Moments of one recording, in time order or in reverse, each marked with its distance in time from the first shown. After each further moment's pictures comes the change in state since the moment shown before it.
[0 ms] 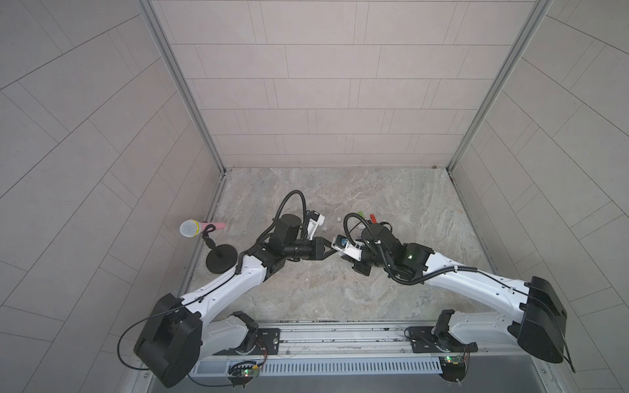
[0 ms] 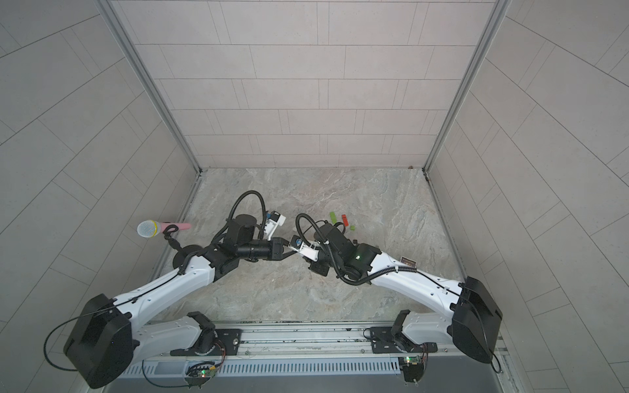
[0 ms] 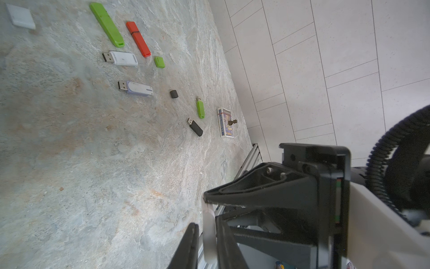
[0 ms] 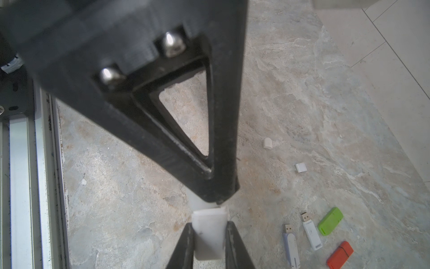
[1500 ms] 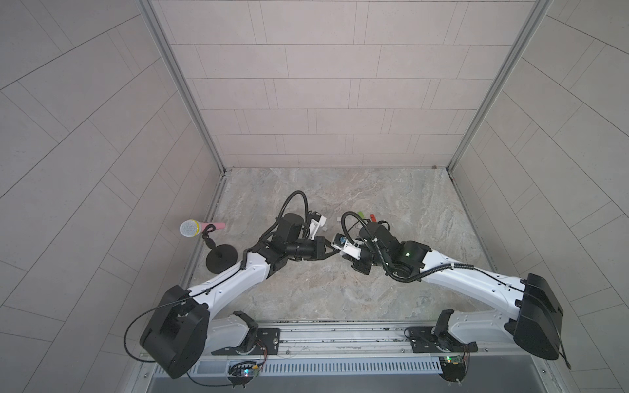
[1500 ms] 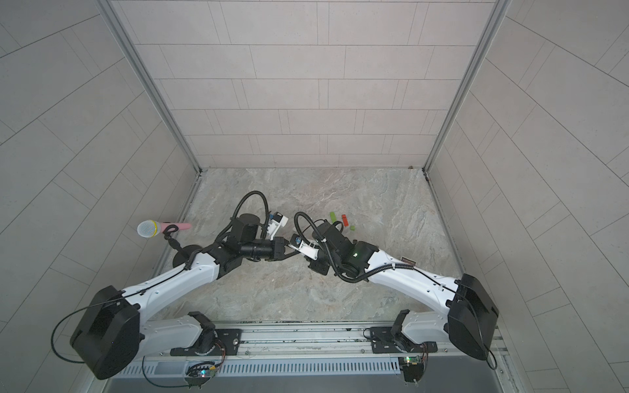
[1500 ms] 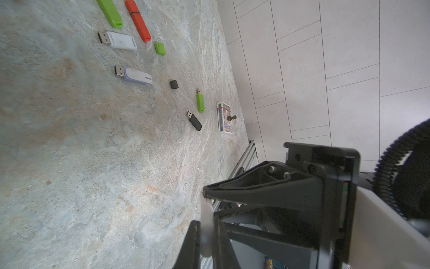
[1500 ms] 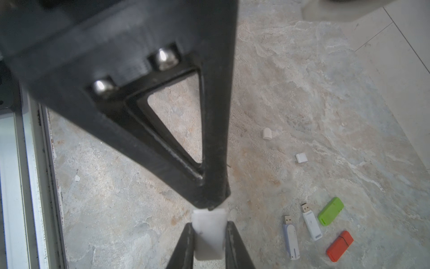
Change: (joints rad) left arm 0.002 0.061 0.008 0.022 0.041 -0.042; right arm -0.001 0.039 0.039 -0.054 0.024 0.011
